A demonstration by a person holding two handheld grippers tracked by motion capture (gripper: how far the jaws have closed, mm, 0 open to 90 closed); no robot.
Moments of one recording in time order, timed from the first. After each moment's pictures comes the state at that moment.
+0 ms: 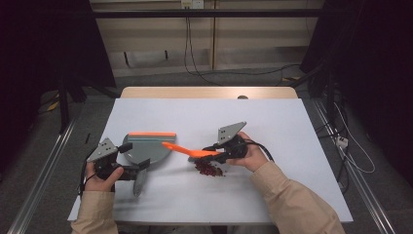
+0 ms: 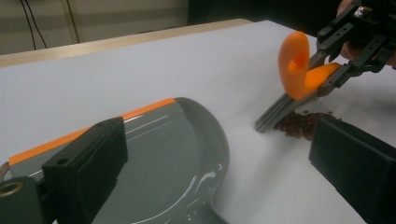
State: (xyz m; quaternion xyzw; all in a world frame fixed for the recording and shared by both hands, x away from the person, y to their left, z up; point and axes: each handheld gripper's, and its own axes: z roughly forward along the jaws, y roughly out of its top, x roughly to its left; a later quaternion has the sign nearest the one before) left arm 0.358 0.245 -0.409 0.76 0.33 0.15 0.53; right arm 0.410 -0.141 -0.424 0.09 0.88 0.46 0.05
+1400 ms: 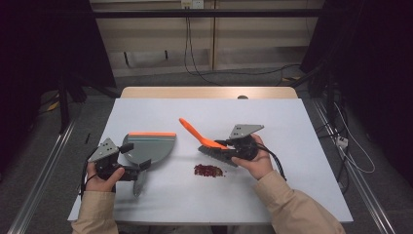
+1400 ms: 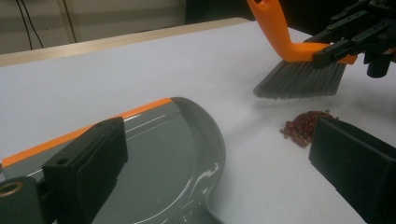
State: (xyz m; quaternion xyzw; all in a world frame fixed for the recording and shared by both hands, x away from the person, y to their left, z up) left arm 0.357 0.243 -0.409 0.77 0.33 0.15 0.53; right arm 0.387 -0.166 -0.418 0.27 0.82 0.49 0.13
